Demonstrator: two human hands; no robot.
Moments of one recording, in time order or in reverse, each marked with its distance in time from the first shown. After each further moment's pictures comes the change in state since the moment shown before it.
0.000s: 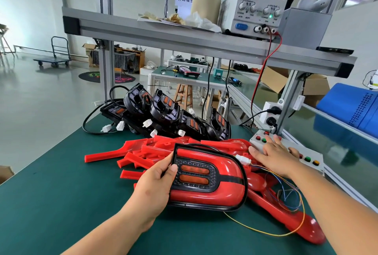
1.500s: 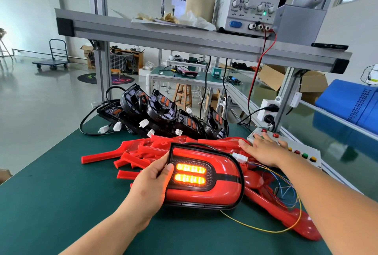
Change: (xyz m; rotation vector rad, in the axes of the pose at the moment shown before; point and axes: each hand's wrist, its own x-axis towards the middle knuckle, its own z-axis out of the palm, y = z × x) left_hand 0.000 -0.001 -0.001 0.054 0.032 0.000; right_hand 0.013 -0.020 -0.010 -0.077 -0.021 0.015
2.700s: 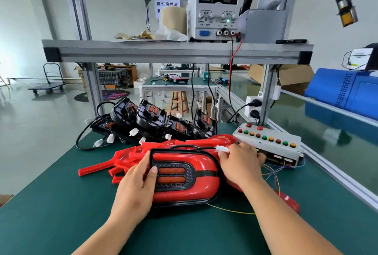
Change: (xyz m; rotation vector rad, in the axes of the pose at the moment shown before) left_hand -0.016 0.010 -0.006 0.687 0.236 0.243; right_hand -0.088 -0.057 0.027 0.273 0.432 0.127
